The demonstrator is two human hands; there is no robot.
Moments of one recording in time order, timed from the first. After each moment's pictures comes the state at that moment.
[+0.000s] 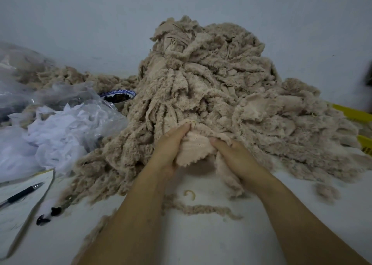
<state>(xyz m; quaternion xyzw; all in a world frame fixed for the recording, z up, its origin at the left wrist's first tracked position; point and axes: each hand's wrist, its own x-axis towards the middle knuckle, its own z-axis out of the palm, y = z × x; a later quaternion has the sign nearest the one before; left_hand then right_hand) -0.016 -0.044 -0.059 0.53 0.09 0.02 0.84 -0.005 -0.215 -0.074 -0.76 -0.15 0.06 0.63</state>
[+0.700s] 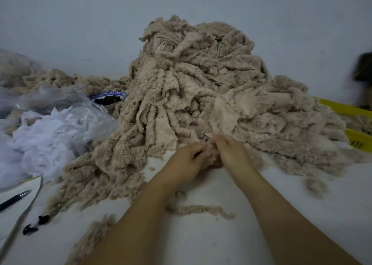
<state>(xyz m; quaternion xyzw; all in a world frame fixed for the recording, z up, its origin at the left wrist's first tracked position) -0.015 -0.070 -0.087 0.90 -0.15 0.07 0.41 0.010 -0.214 -0.089 -0.79 -0.02 -0.04 0.61</state>
